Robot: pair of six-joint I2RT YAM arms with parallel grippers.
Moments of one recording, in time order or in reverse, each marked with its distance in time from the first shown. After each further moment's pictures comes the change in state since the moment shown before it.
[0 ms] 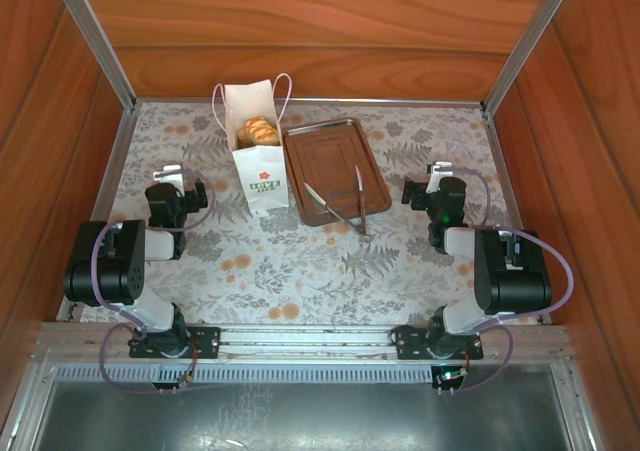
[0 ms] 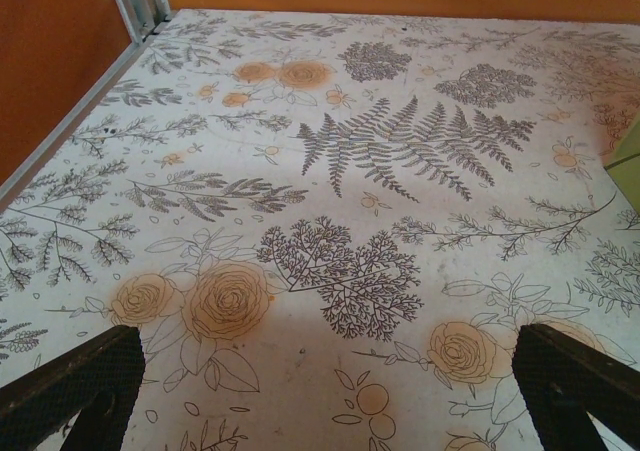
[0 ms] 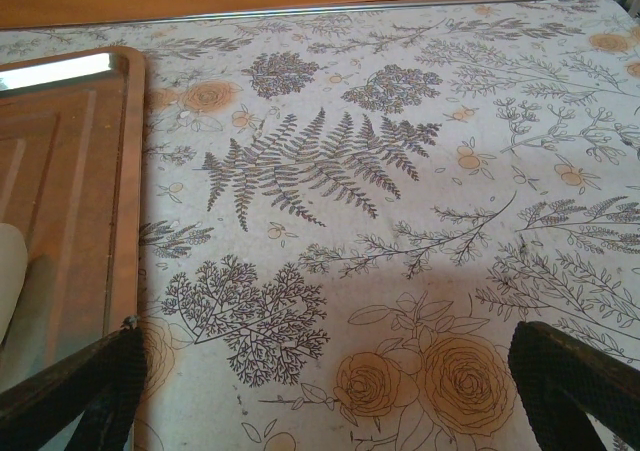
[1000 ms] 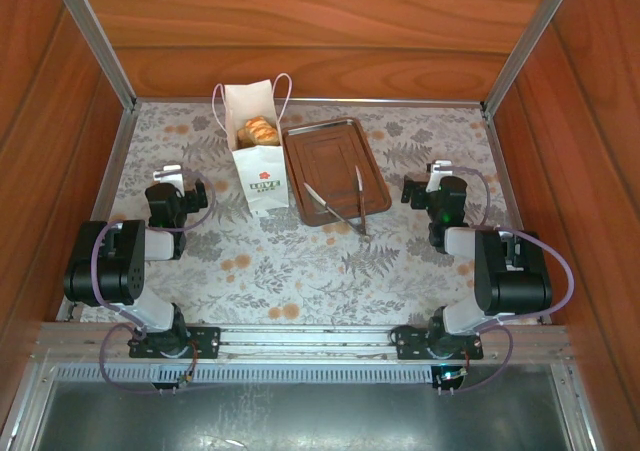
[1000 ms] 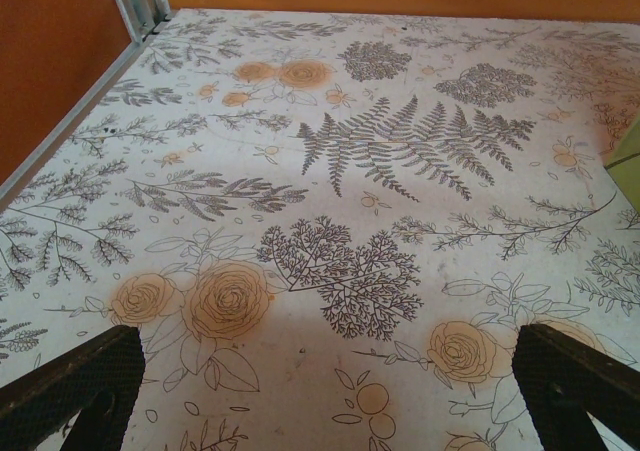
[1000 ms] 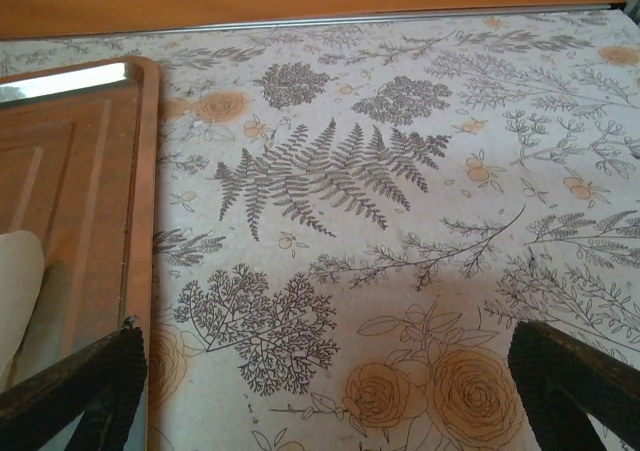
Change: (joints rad) left arm 0.000 0.000 0.000 0.000 0.000 0.000; right arm -0.001 -0.006 0.003 0.003 -0.028 -0.003
